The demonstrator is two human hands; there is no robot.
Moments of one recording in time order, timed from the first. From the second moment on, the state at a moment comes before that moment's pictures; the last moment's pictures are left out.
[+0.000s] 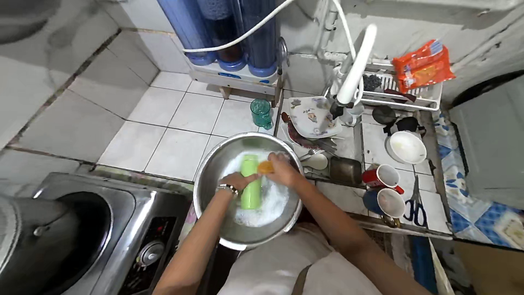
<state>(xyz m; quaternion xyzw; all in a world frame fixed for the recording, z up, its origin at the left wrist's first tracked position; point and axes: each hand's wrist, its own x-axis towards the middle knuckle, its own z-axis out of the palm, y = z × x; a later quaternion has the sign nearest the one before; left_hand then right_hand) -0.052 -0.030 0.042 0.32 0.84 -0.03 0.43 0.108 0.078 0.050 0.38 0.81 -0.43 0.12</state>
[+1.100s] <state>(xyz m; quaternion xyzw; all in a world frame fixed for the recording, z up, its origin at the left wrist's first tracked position) -0.005 -0.059 0.053 0.20 0.64 0.52 0.52 0.069 0.081 0.089 0.31 0.77 -0.55 -0.06</state>
